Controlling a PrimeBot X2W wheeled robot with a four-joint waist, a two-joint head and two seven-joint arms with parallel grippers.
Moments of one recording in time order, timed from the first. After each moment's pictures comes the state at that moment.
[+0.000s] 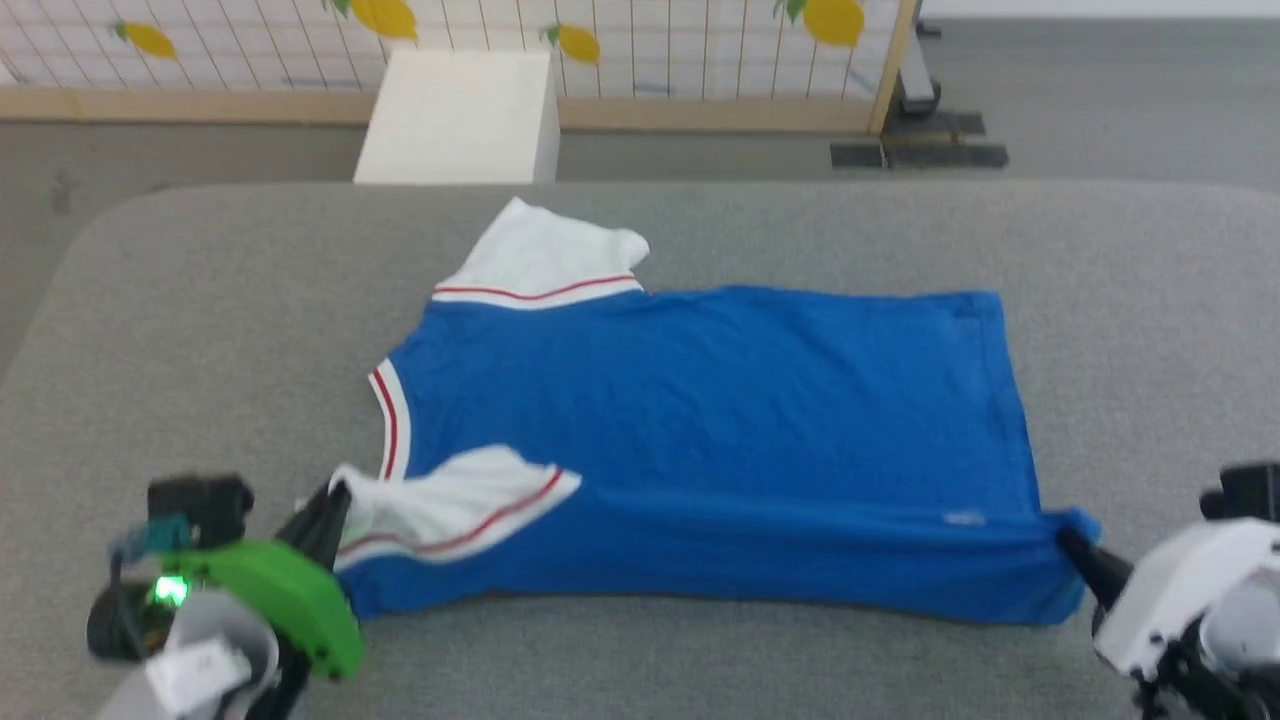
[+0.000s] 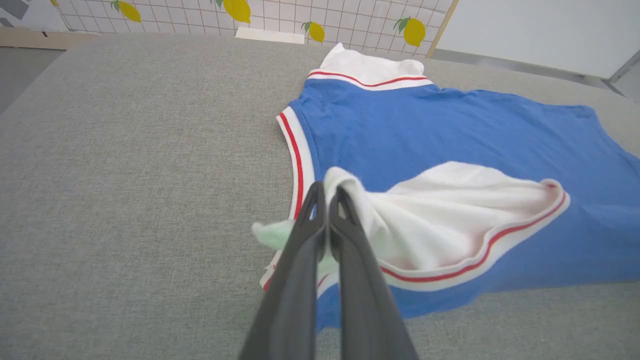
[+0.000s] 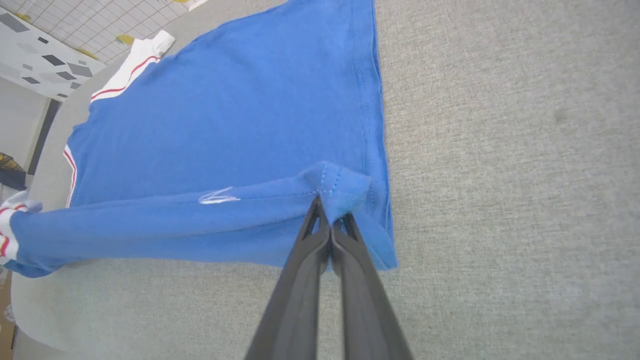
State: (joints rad) left arm -0.09 0.56 -0.37 0.03 -0.75 0.14 0.09; right arm 0.00 -0.05 -0.29 -0.07 0.47 0.13 0.78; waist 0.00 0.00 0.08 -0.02
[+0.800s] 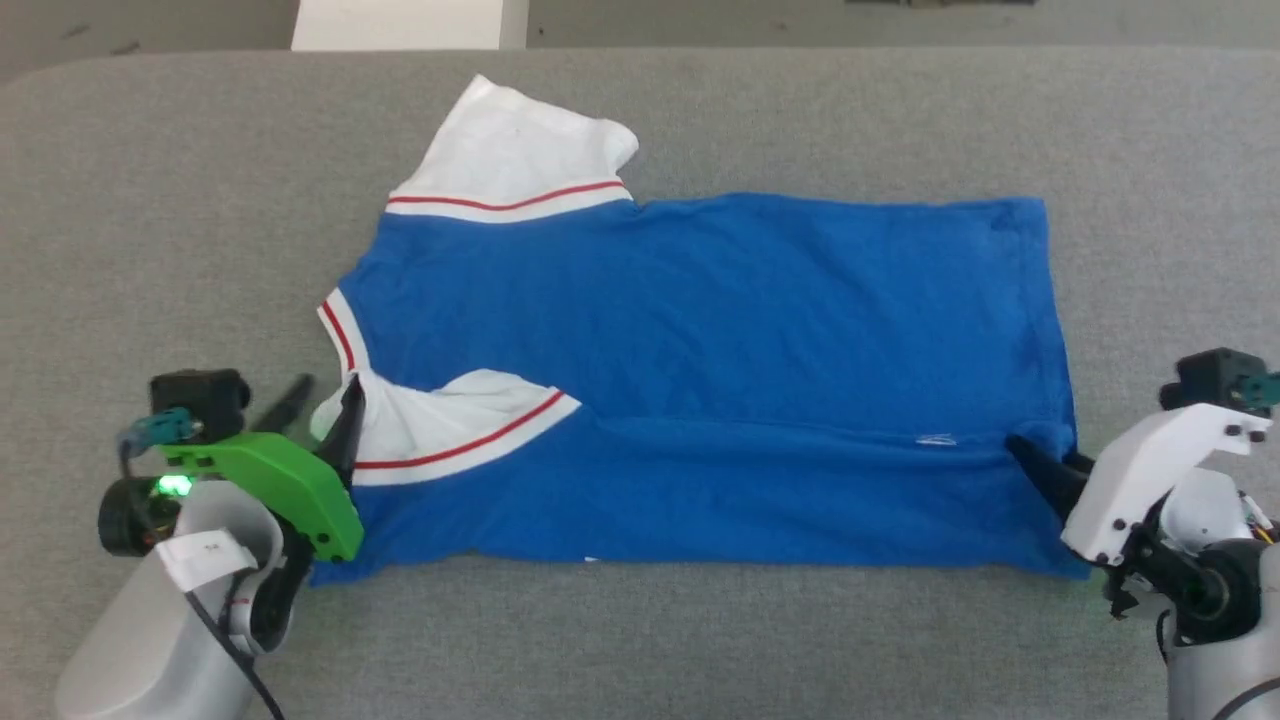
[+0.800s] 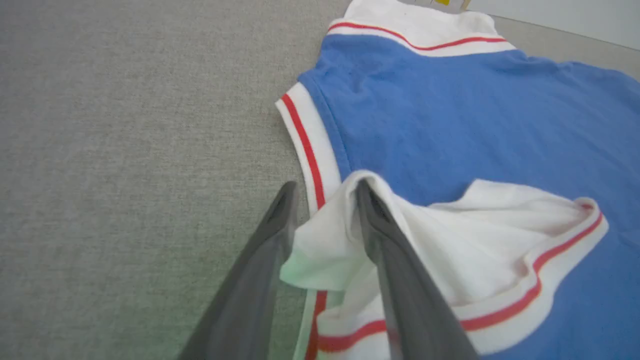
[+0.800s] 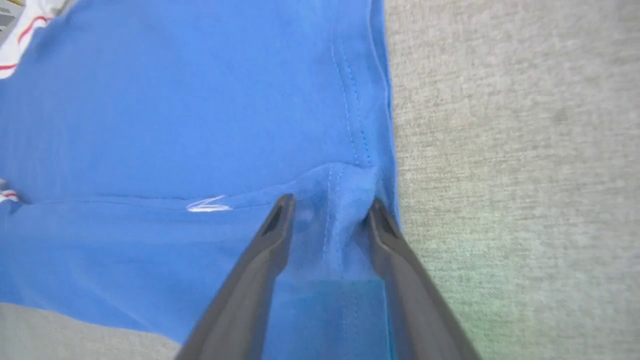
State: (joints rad) left arm -0.39 0.47 -0.41 0.41 -0.72 0.00 -0.01; right arm -0.26 -0.05 -0.28 0.16 0.38 0.13 0.79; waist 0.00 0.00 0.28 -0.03
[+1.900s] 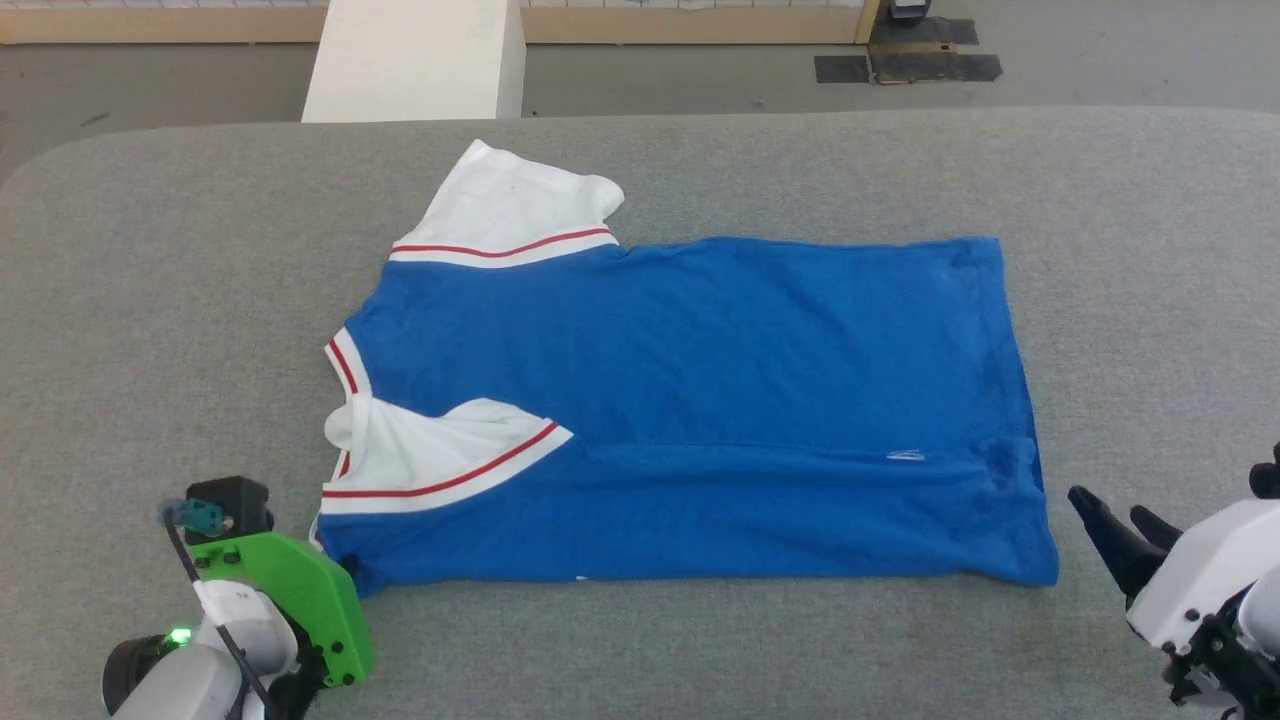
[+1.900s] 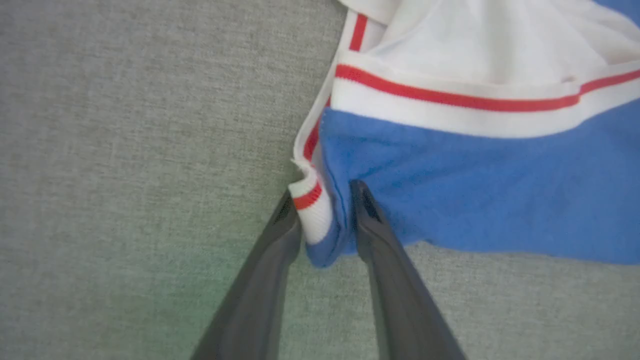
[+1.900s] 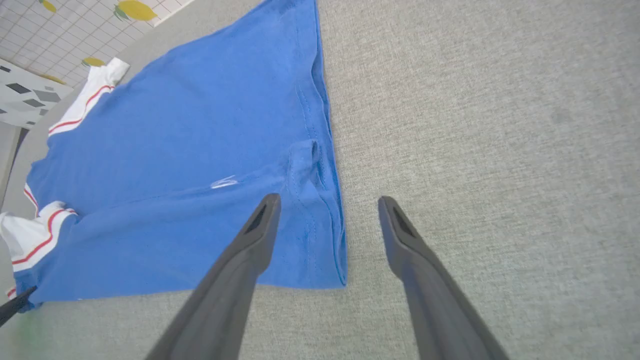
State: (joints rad) left arm -0.15 0.53 -0.43 0.15 -0.83 0.32 0.40; right arm -0.05 -0.05 -0.34 -0.07 0.47 0.13 0.75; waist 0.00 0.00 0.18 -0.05
